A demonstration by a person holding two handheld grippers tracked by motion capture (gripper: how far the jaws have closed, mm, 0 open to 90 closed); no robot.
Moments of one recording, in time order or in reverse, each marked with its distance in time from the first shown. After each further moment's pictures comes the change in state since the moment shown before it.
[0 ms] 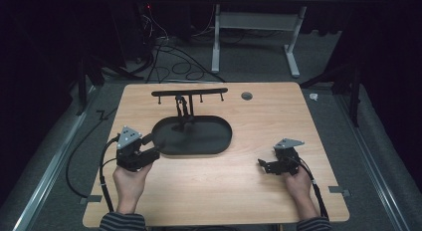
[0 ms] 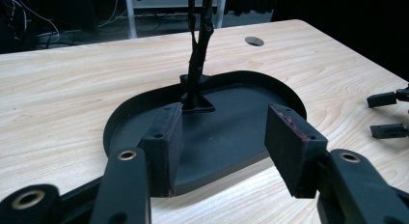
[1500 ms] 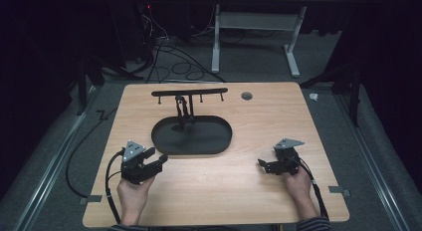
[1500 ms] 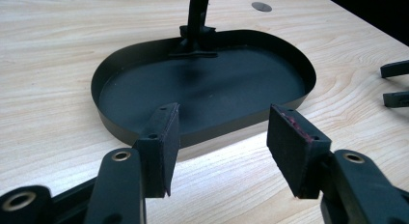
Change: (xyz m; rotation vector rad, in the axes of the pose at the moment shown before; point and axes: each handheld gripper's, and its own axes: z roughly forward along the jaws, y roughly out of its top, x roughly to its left) left arm -0.002 -0.042 0.010 0.077 0.012 -0.039; right arm 0.000 0.000 0.000 0.000 0.000 0.000
